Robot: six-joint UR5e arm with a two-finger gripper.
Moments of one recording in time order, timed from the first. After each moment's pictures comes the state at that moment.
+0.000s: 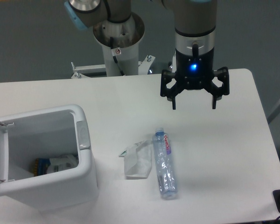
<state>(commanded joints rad) 2.52 -1.75 -1.37 -1.26 1.52 0.65</state>
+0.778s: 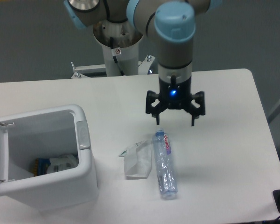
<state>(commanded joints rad) 2.44 -1.77 -1.72 -0.98 1.56 0.65</state>
